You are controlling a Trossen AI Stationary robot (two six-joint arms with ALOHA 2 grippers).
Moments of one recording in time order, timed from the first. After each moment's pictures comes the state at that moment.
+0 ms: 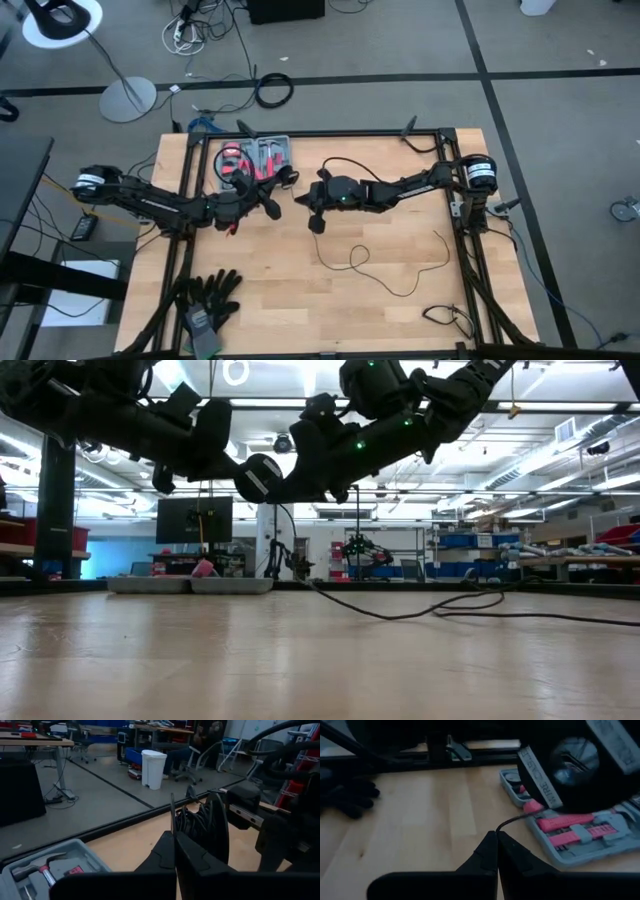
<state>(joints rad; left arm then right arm) -0.07 1.18 0.34 0.71 -0.85 -0.27 -0.05 1.88 1.09 0.44 0.13 0.02</state>
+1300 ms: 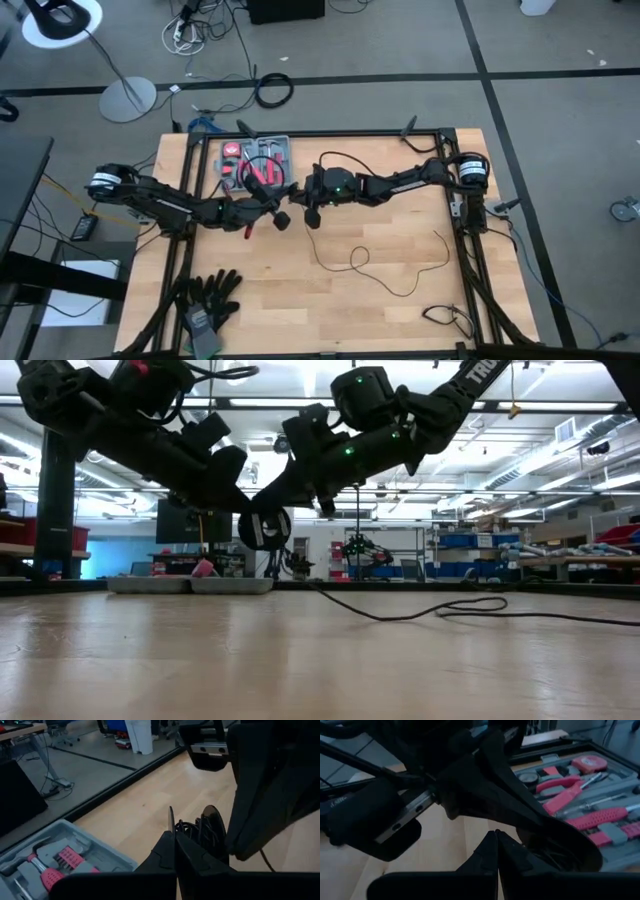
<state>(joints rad) -0.07 1.35 0.42 0.52 -0.74 -0.21 -0.11 1.94 1.14 0.47 -0.03 0.15</state>
